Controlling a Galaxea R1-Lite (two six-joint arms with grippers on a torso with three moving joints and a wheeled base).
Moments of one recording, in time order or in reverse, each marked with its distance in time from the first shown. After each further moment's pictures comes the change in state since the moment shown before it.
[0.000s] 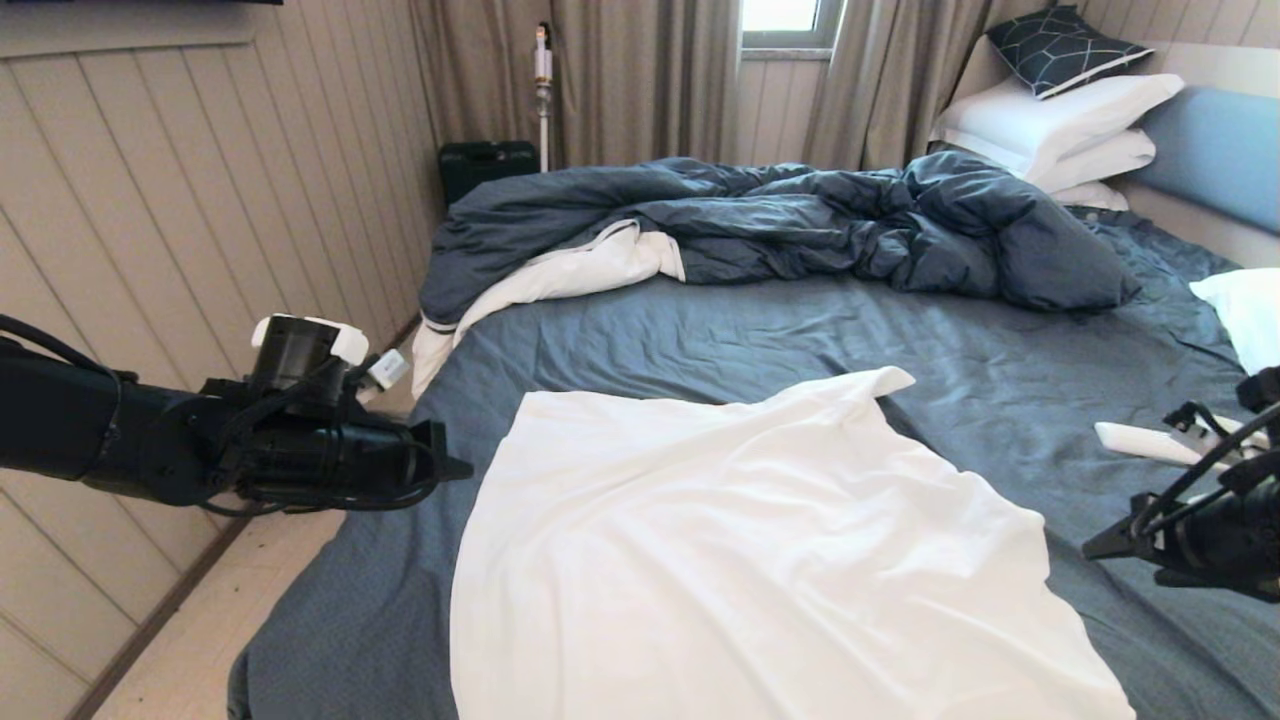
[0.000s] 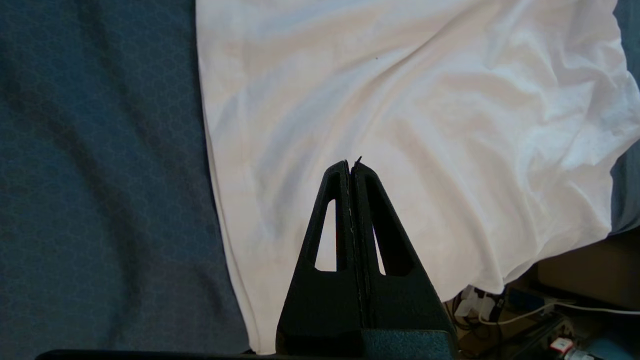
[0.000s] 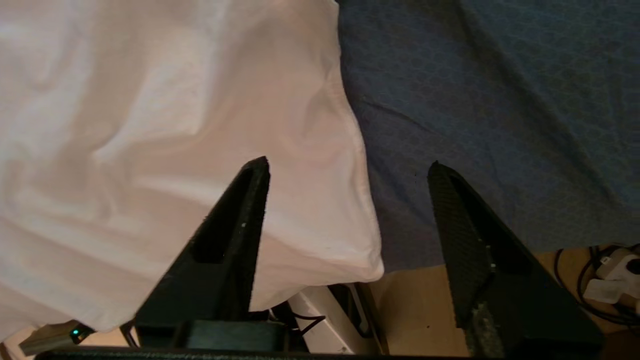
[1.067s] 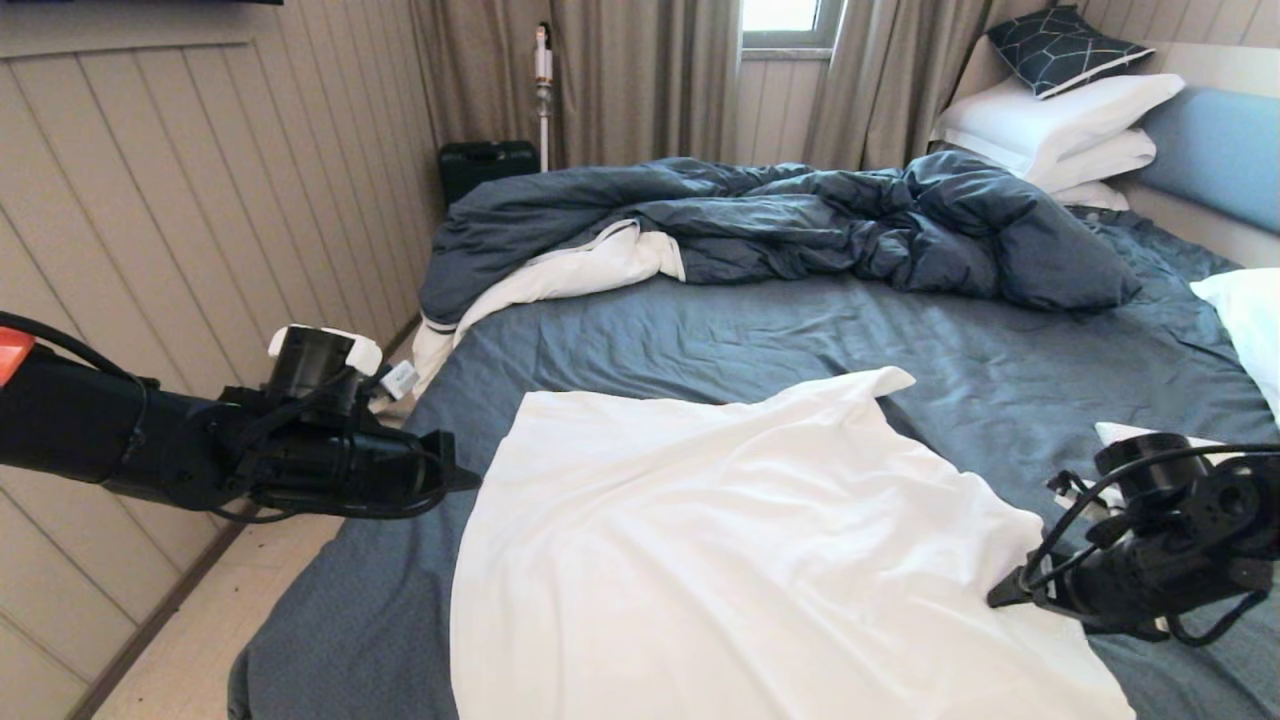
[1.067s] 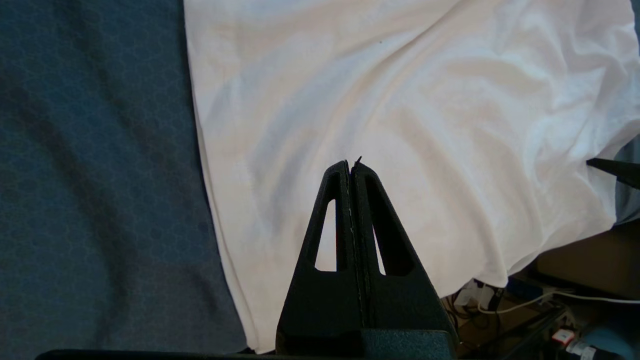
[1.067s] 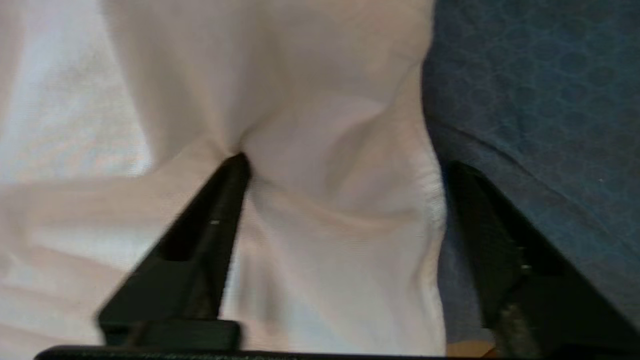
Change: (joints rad) left arm -0.013 0.027 0.002 -0.002 -0.007 0.001; right arm 0.104 0.278 0.114 -0.249 -0.021 0.020
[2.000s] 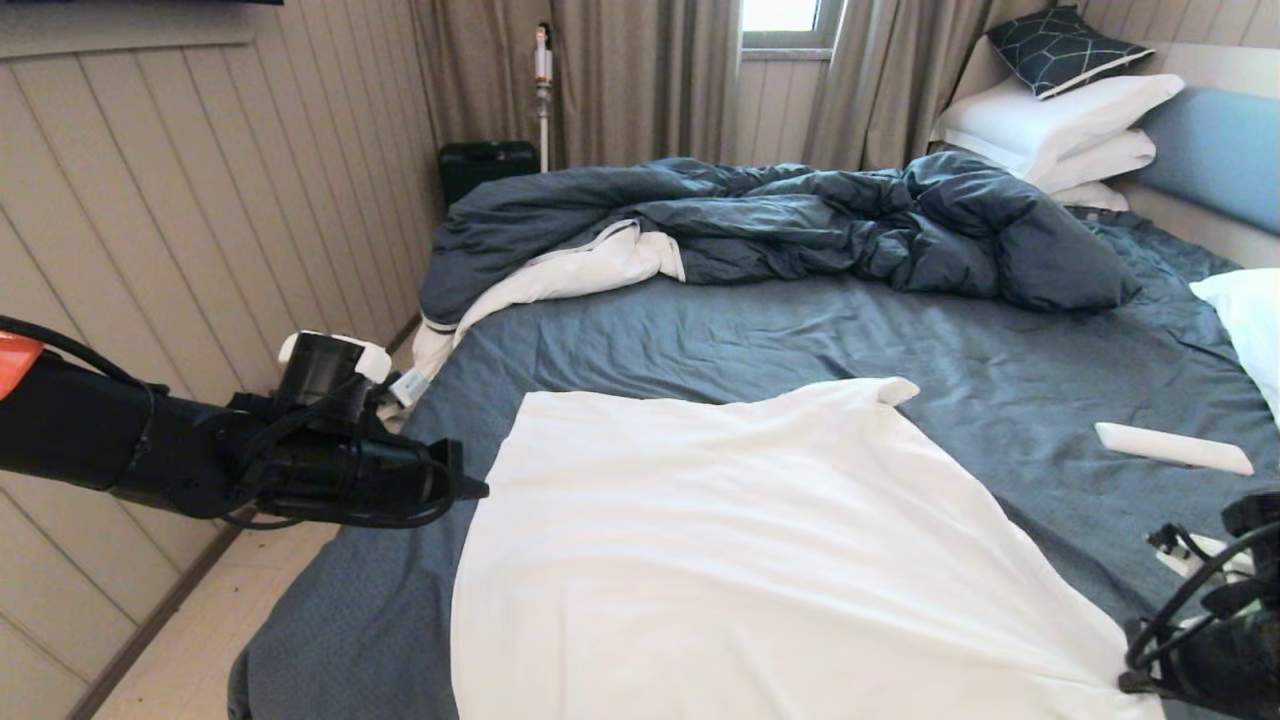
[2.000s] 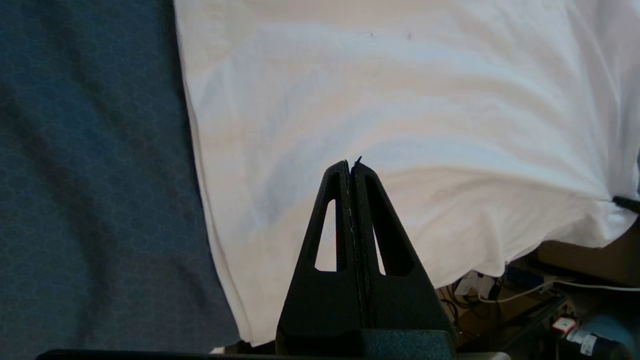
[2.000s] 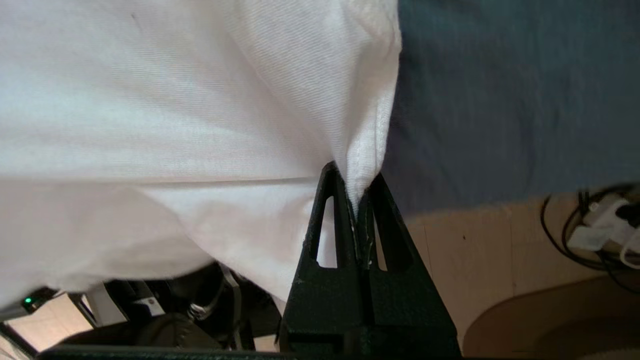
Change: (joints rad) left arm -0.023 -0.002 0.015 0.000 0.000 0.000; right arm -0.182 -0.240 0.265 -0.010 -0.016 -0.129
